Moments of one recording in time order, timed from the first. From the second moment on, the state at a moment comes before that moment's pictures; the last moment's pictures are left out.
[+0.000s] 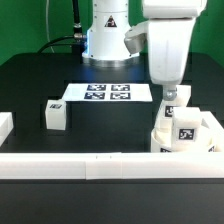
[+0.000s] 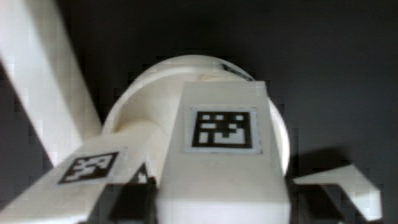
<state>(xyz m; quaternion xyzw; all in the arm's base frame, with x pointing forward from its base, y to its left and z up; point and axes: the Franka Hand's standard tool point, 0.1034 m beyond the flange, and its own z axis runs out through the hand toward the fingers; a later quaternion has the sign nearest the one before) 0.598 0.065 0.094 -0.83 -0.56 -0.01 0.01</state>
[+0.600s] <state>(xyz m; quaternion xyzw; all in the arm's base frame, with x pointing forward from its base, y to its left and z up) 0.601 0.067 0.094 -0.94 -0.35 -0.03 0.01</state>
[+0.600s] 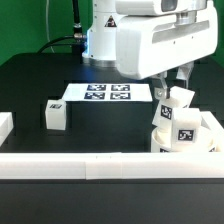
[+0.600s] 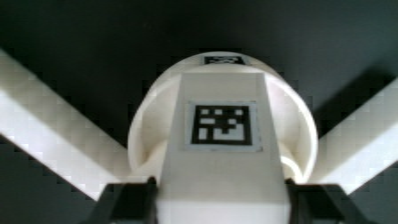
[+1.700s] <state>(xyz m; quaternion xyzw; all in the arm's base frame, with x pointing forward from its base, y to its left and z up) 0.595 0.077 0.094 -0.99 0.10 -0.06 0.06</state>
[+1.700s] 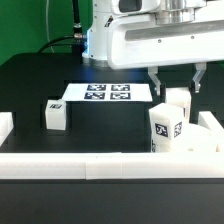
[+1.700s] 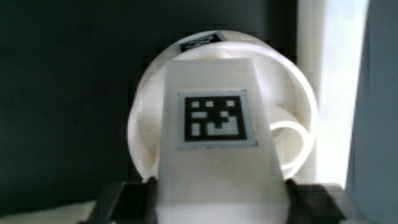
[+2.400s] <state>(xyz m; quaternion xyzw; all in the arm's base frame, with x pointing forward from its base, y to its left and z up) 0.591 0.101 0.093 -0.88 0.45 -0.03 0.11</state>
